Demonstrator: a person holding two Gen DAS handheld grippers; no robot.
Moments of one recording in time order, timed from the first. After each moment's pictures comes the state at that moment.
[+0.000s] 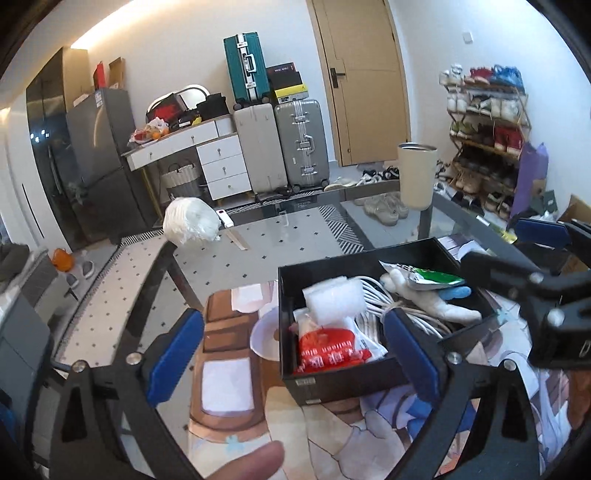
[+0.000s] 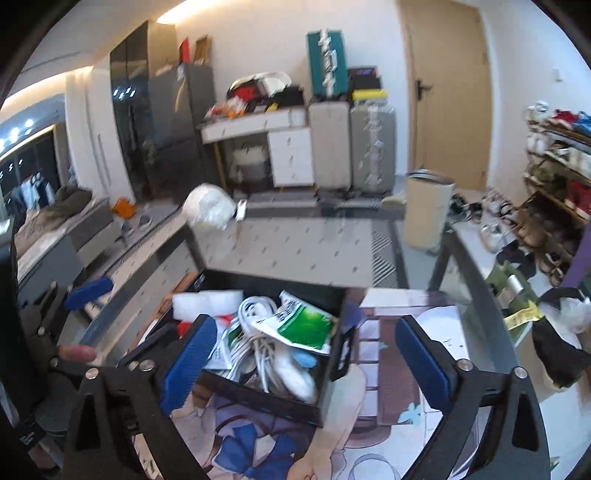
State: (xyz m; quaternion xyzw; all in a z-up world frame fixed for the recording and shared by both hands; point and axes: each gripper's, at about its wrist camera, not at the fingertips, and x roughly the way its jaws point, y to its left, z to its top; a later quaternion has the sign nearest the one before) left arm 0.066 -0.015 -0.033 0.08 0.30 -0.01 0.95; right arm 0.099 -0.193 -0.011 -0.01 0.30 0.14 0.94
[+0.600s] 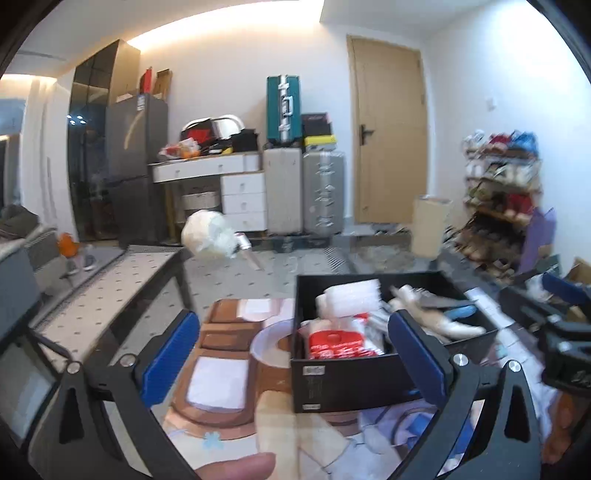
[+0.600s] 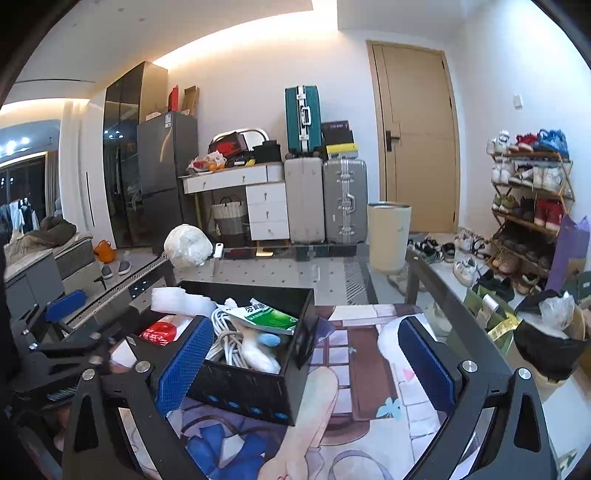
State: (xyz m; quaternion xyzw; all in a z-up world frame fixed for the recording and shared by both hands) left arm 0.032 0.004 -0.062 0.00 0.18 0.02 0.98; right arm 0.049 -0.210 -0.043 -0.01 0.18 0.10 0.98
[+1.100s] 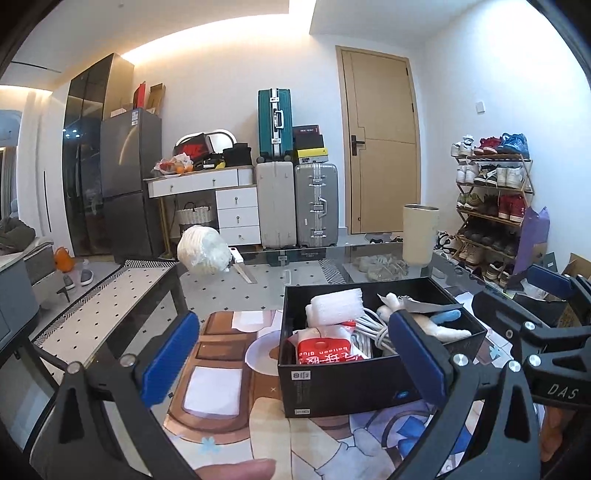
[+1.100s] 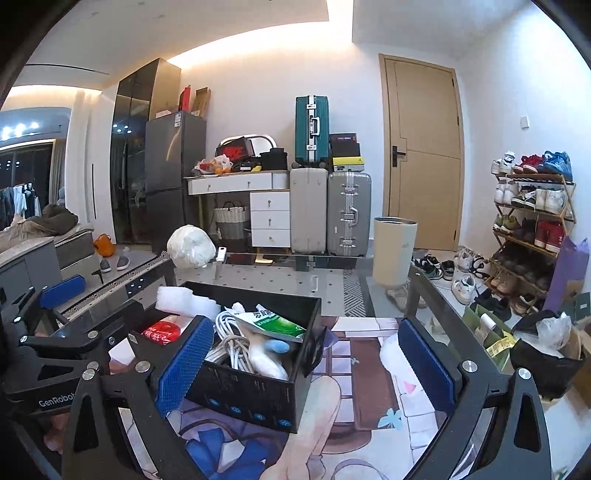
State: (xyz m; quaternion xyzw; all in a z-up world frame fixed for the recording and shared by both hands) left arm 0.022 -0.009 -0.058 0.01 0.16 0.01 0.99; right arm 0.045 -0.197 -0.044 -0.04 0.15 0.10 0.98
